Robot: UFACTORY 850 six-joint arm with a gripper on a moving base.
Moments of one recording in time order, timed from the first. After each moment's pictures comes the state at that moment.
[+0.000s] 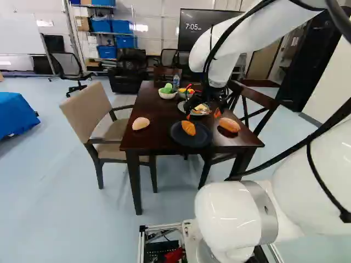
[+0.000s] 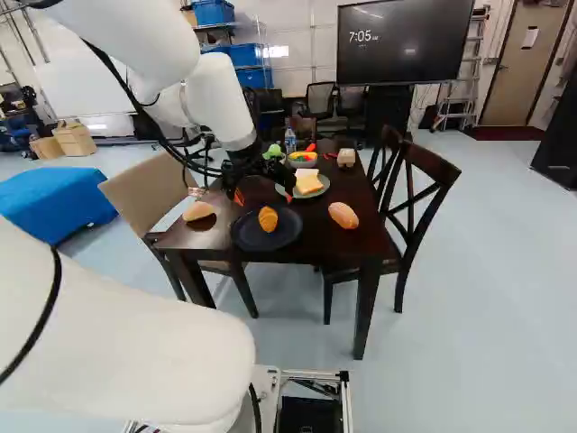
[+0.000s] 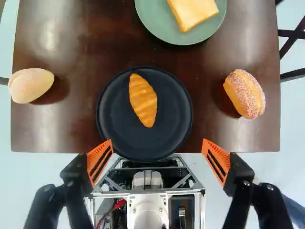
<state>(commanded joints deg) -2.7 17.7 -39.9 -3.6 -36.1 0.0</state>
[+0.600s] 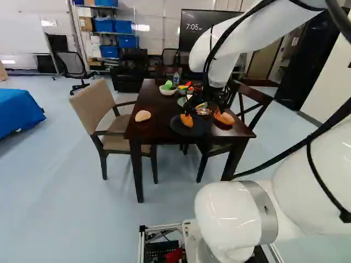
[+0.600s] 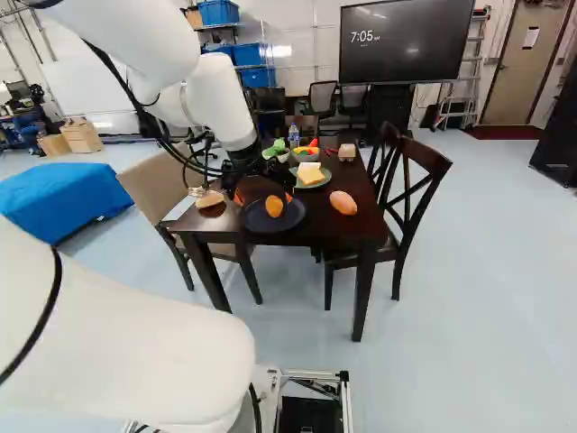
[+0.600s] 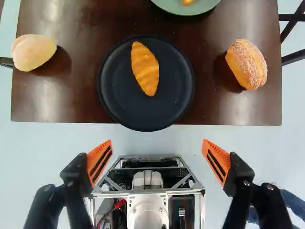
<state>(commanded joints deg) -2.7 17.7 -39.9 -3.6 -36.1 0.0</state>
